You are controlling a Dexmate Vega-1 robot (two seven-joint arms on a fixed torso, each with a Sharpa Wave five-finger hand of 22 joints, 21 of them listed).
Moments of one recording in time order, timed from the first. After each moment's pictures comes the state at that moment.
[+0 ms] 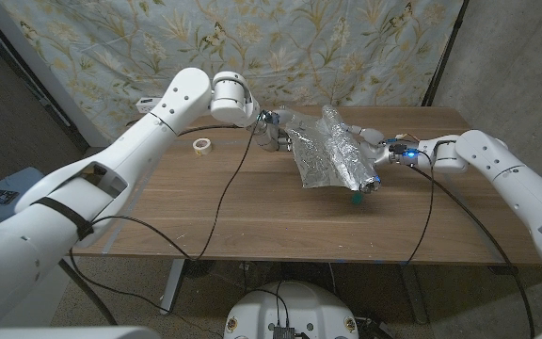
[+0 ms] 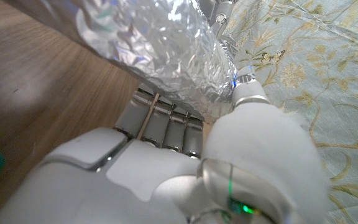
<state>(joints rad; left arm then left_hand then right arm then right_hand) 0.25 0.49 0.67 -1.62 -1.91 0.93 1.01 1.08 0.04 0.46 -0.17 0.43 0.61 0.16 0.21 0.30 0.66 0.01 0.84 0.68 1.10 -0.14 0.32 0.41 0.86 -0.04 0.89 0.18 -0.55 -0.71 -0.34 -1.27 1.26 -0.88 0.58 0.98 0.10 0.20 -0.14 0.18 0.77 0.07 0.21 0.32 0.76 0.04 0.49 0.41 0.80 -0.06 0.35 0.43 0.86 0.02 0.35 0.18</state>
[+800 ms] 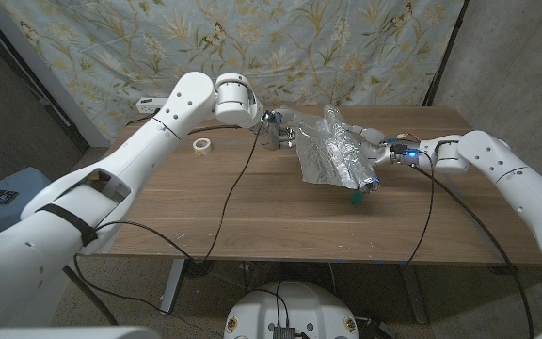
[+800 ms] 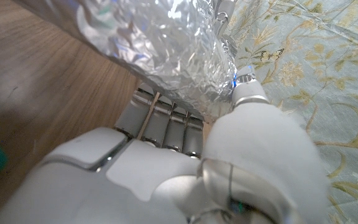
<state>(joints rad) 0.28 0.48 0.64 -1.66 -1.87 0.87 1.05 1.20 0.03 0.50 -0.18 0.44 0.67 0.15 0.20 0.26 0.76 -0.01 0.83 0.56 1.21 -0.20 0.34 0.41 0.94 -0.09 0.95 0.18 -0.58 -0.72 -0.32 -1.31 1.29 -0.87 0.53 0.98 0.10 0.20 -0.15 0.18 0.77 0.07 0.21 0.32 0.76 0.04 0.49 0.41 0.80 -0.06 0.35 0.43 0.86 0.02 0.35 0.18</state>
